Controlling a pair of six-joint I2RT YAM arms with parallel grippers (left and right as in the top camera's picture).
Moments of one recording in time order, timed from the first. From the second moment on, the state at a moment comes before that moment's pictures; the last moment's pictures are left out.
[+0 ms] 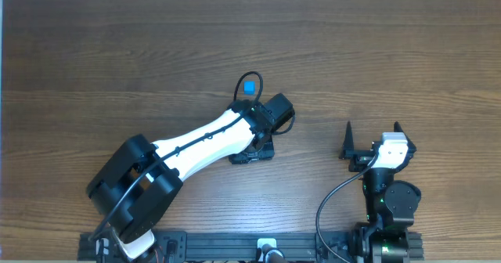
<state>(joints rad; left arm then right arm) -0.86 1.87 1.22 -0.90 -0.01 -0.99 -0.06 0.01 0.01 -0.07 -0.02 -0.05</state>
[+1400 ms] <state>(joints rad) -0.86 1.89 1.22 -0.92 -0.01 -1.05 -0.06 0.01 0.01 -0.07 -0.02 -0.05</state>
